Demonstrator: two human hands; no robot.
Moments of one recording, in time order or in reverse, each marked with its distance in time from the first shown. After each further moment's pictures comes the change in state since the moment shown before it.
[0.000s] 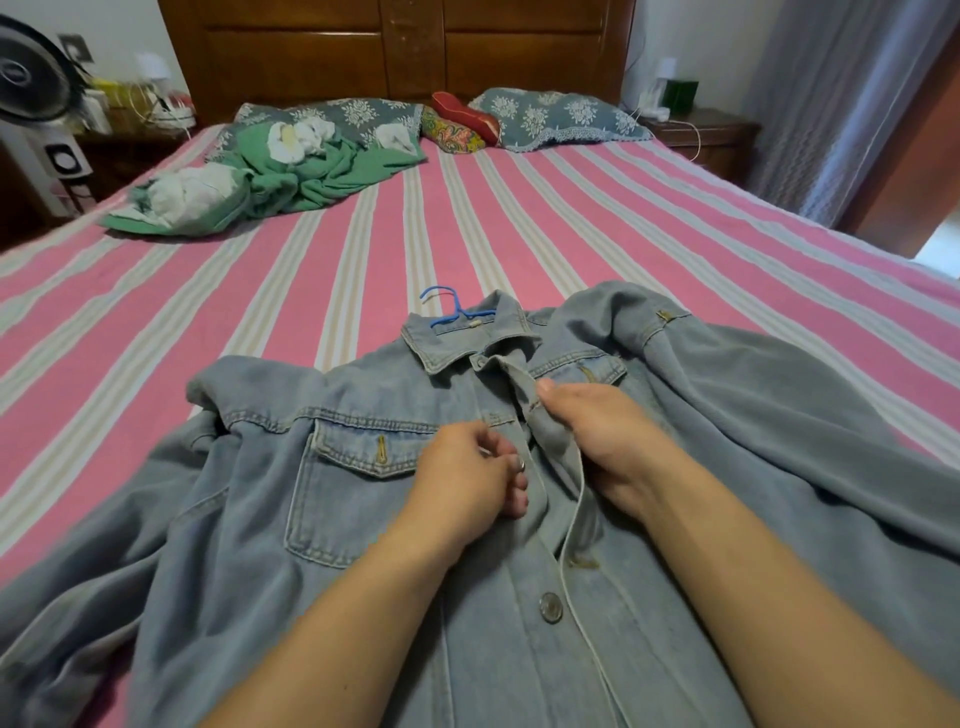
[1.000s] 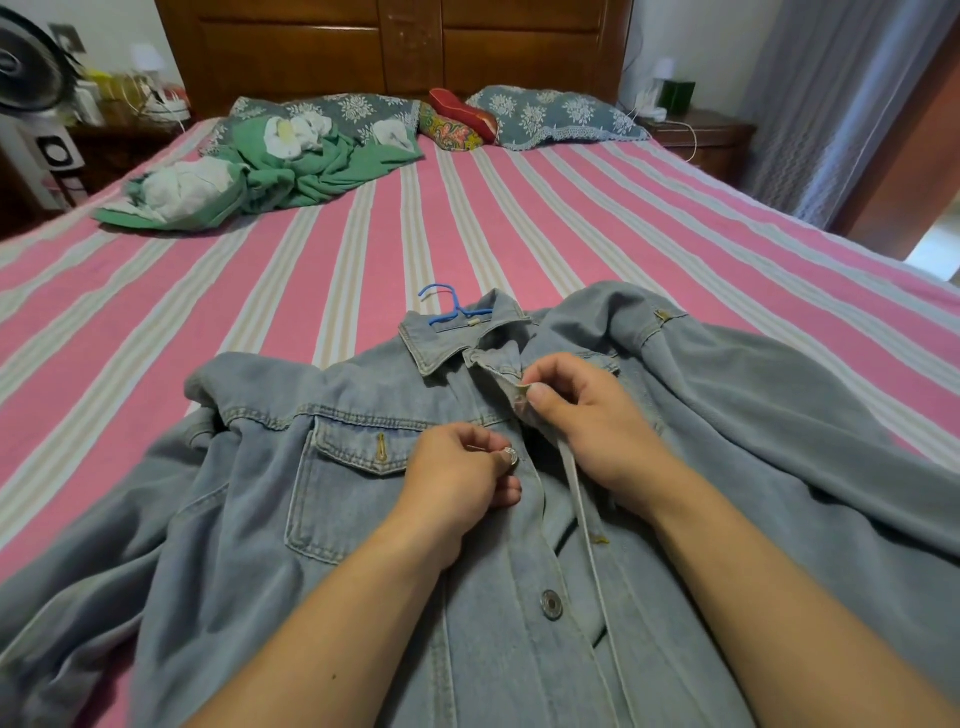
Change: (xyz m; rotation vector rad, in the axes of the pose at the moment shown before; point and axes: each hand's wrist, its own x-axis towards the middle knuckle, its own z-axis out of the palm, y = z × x) left_hand 0.003 -0.001 -0.003 -0.273 0.017 -0.087; right_hand -0.010 -0.012 0.004 -0.319 -0.013 -0.455
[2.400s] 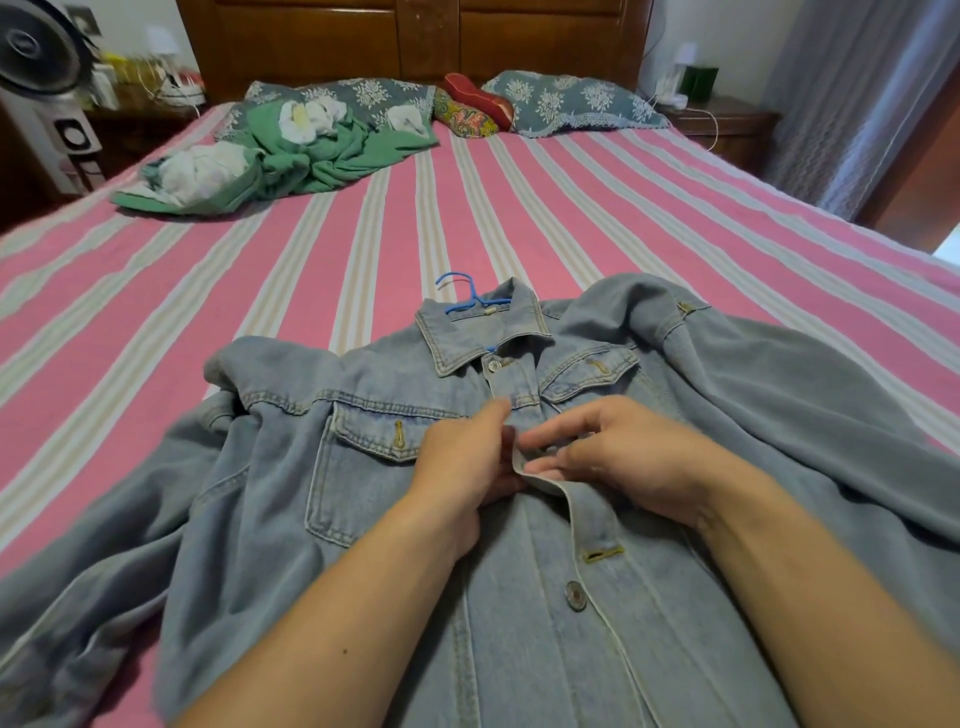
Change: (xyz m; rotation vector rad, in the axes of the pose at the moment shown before) left_hand 0.001 0.006 -0.001 -0.166 0.061 -0.134; right_hand -0.020 -0.011 -0.007 0.162 -0.291 0.524
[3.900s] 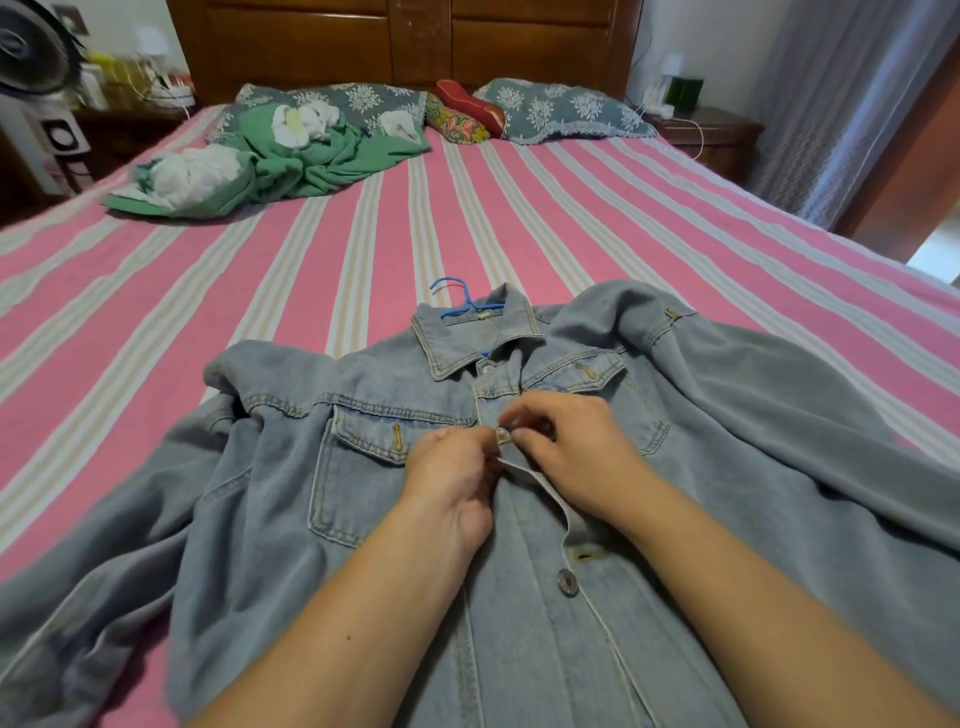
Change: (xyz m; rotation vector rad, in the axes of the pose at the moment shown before) left_hand 0.002 0.000 0.001 -0.476 0.049 -0.098; right_hand 0.035 0.022 0.013 -0.852 0.401 -0.605
